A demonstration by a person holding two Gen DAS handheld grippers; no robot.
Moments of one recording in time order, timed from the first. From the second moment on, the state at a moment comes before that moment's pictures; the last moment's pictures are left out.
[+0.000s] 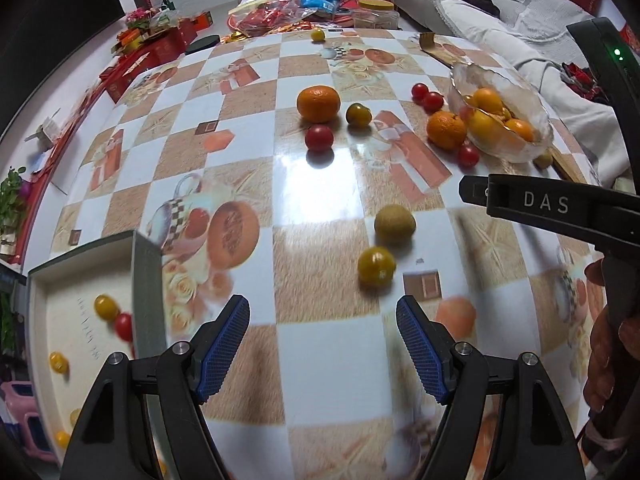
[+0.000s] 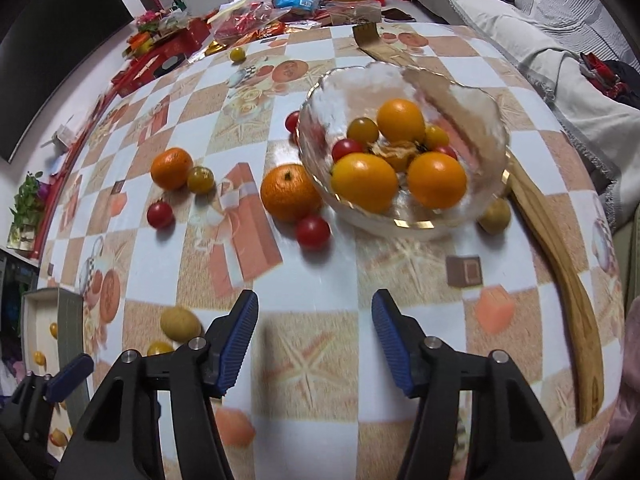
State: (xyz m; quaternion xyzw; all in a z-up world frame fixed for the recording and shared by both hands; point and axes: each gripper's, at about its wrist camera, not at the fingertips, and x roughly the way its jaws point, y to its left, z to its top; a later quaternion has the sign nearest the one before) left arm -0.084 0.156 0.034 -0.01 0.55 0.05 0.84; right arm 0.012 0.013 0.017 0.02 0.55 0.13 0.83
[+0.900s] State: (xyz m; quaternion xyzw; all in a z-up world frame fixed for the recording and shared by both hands) left arm -0.053 0.139 0.018 -0.03 0.55 0.01 0.84; right arm 0.025 0.009 0.022 0.04 0.54 0.15 0.83
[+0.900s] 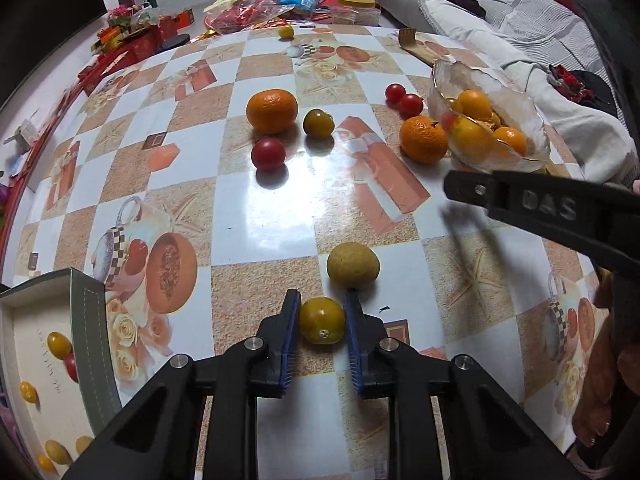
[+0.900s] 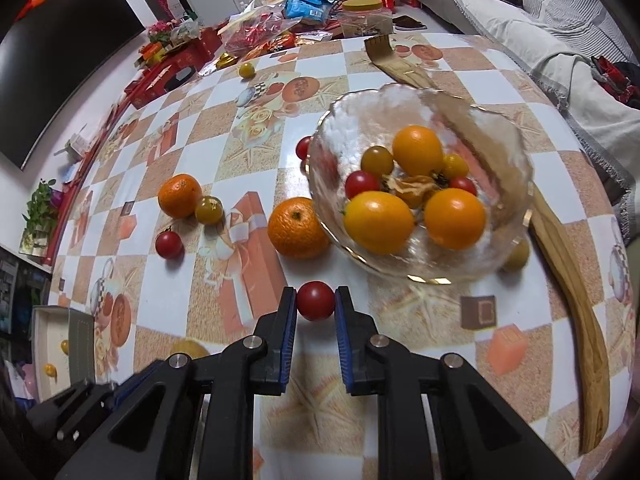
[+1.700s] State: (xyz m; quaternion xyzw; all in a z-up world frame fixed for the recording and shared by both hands) left arm -0.124 0.193 0.071 -0.09 0.53 0.03 0.84; right arm -0.047 0.019 0.050 0.01 0.56 0.21 0.80
